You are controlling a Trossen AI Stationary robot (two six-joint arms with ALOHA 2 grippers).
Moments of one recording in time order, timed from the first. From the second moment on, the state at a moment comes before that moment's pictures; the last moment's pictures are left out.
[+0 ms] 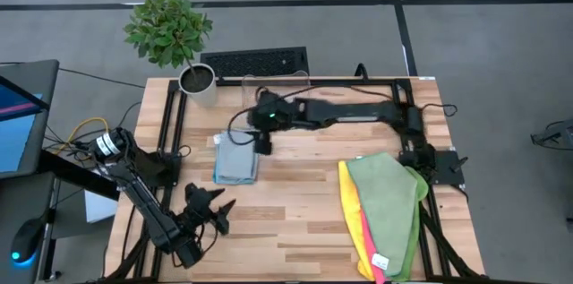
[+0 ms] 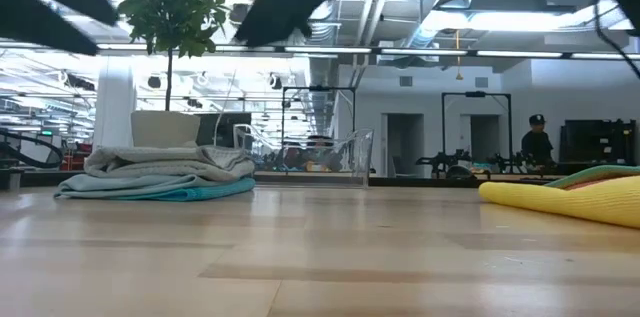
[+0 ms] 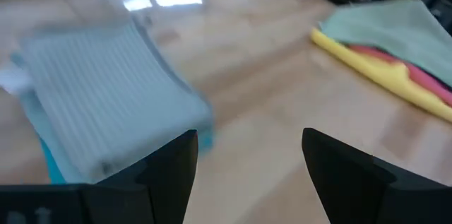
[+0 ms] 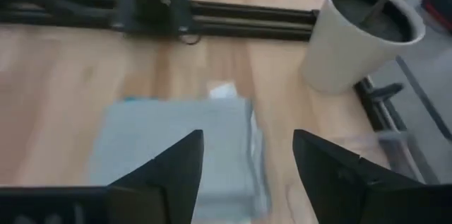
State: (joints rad) left arm -0.95 1.67 1.04 -1.16 -1.10 -2.10; right arm -0.09 2.02 1.82 -0.41 0.05 -0.20
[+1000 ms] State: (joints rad) left arm -0.03 1.51 0.83 -0.11 -0.34 -0.50; right arm 0.66 1.03 1.05 -0.98 0.72 0.82
